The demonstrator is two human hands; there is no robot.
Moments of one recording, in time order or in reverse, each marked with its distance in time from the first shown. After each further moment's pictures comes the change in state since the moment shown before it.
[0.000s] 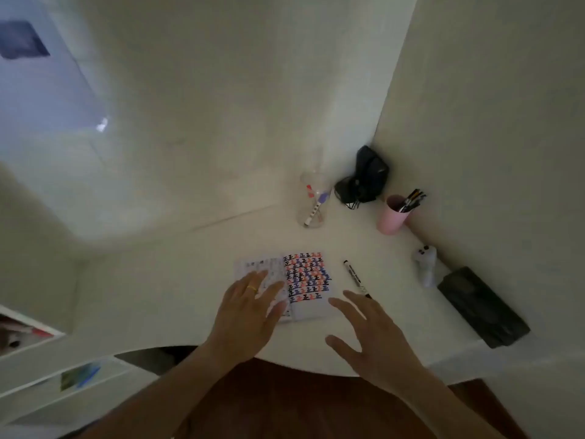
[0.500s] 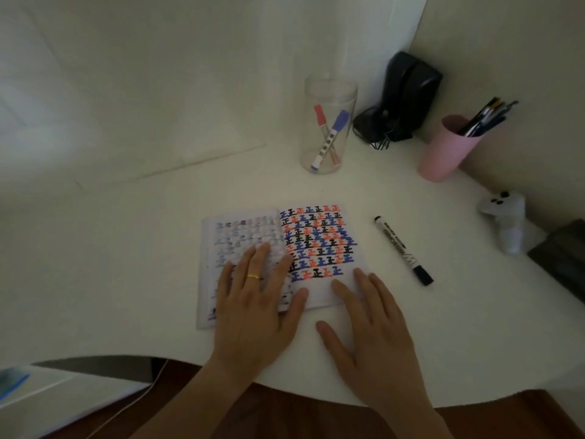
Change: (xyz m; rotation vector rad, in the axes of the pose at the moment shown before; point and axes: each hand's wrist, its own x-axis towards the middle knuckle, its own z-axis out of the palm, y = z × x) left_hand 0.053 -0.033 0.200 0.007 0.210 -0.114; right_hand 0.089 0.062 0.208 -0.036 0.267 0.123
